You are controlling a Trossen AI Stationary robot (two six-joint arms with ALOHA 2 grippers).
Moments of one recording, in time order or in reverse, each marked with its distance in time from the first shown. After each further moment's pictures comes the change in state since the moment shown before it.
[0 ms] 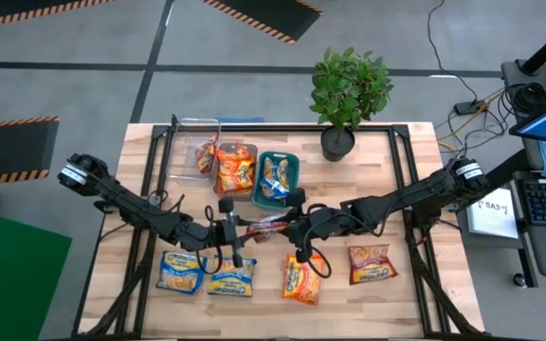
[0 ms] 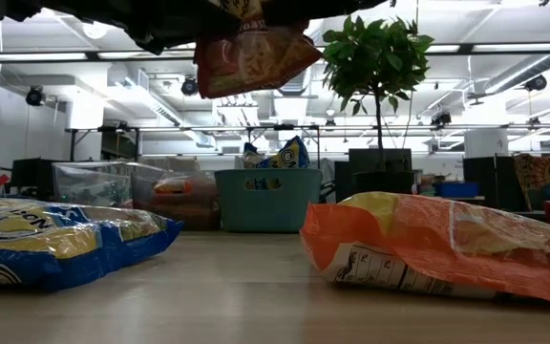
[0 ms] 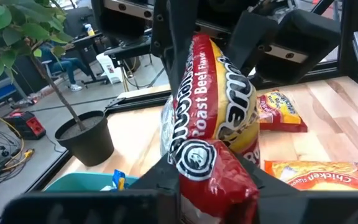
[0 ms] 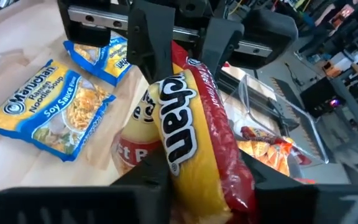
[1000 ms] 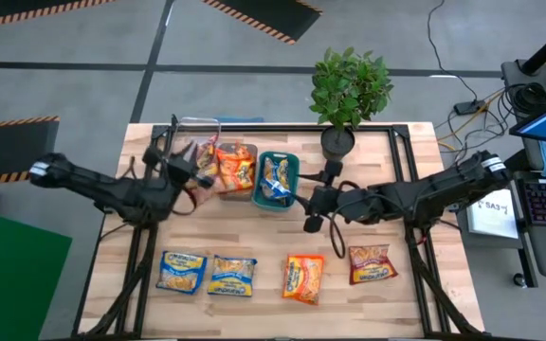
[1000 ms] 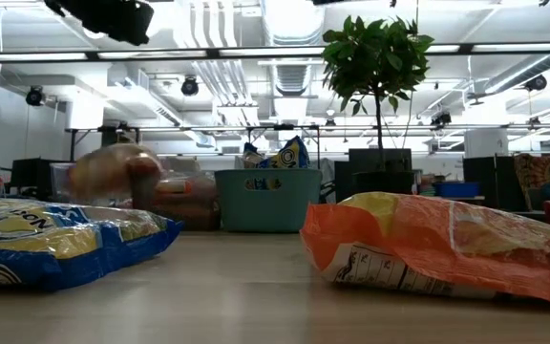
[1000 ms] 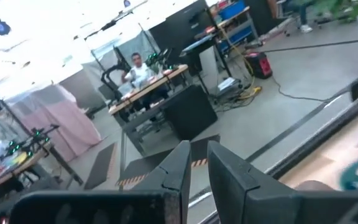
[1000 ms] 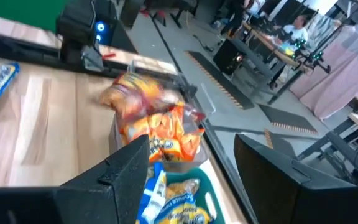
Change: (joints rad) left arm 0.206 -0.546 0.002 -0.489 -0.789 0.215; right arm -0.009 -0.221 -0.018 -0.129 0.385 0.176
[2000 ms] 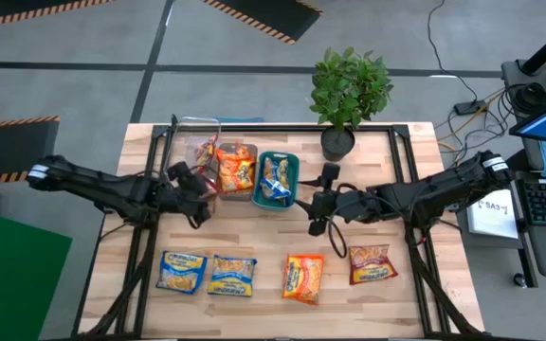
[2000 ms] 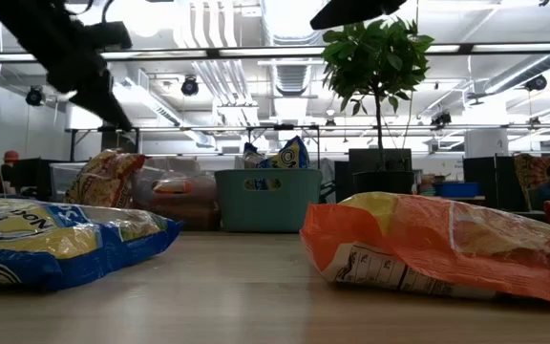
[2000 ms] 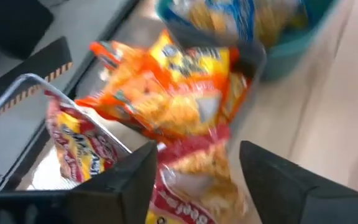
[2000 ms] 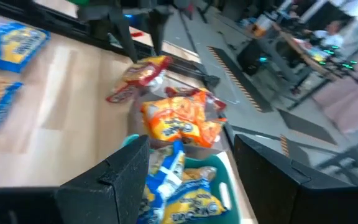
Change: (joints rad) left arm 0.056 0.057 0.034 -0.878 0.834 -0.724; right arm -0.029 -0.029 -0.111 0.030 -0.115 -0.060
